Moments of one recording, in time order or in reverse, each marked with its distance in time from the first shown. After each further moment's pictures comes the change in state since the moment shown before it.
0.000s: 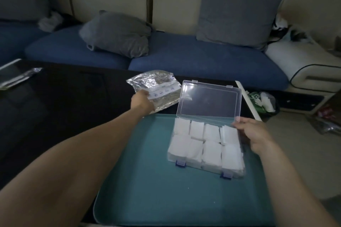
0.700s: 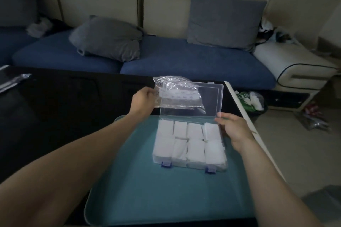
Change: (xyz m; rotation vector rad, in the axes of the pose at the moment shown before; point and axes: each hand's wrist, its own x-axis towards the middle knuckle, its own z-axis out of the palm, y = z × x) left_hand -0.020 0.019 0.013 -0.133 0.057 0.309; right_hand -0.012 0.002 0.014 0.137 -0.078 -0.124
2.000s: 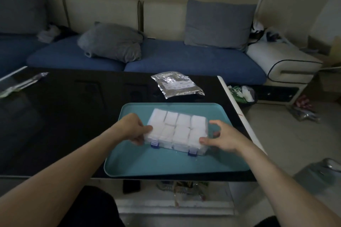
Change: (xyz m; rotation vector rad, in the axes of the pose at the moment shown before) left_hand -0.148 0.004 -0.079 0.322 -0.542 -0.214; right_hand -0.126 0.001 -0.036 -0.736 -0.398 -0.045
